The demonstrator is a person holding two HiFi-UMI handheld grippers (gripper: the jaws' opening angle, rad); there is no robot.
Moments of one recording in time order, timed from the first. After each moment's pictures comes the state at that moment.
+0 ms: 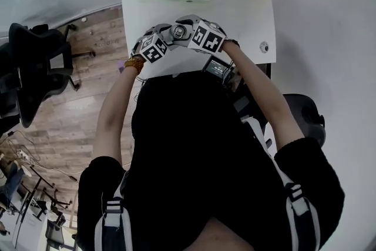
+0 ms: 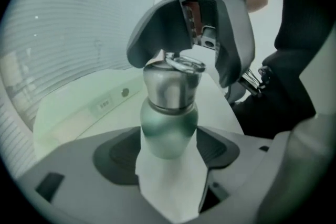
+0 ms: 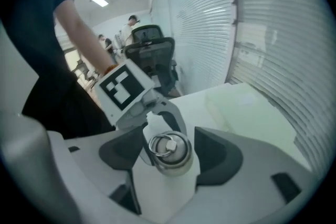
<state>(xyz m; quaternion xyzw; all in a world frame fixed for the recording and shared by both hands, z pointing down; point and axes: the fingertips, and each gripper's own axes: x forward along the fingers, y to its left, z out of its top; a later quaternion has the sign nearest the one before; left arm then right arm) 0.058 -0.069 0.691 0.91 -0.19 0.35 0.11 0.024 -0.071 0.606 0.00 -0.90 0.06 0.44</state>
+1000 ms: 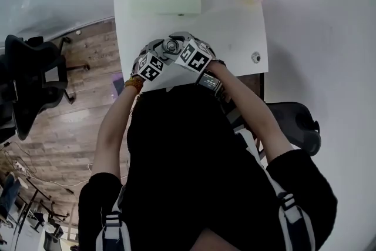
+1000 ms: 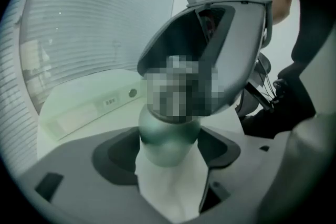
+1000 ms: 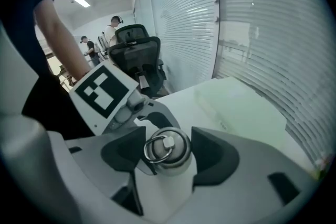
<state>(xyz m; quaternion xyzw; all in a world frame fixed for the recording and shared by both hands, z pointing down) 0.065 -0.074 0.692 0.90 -0.28 0.31 0.15 0.025 -0.078 0.616 0.09 -0.89 0.09 0.44</state>
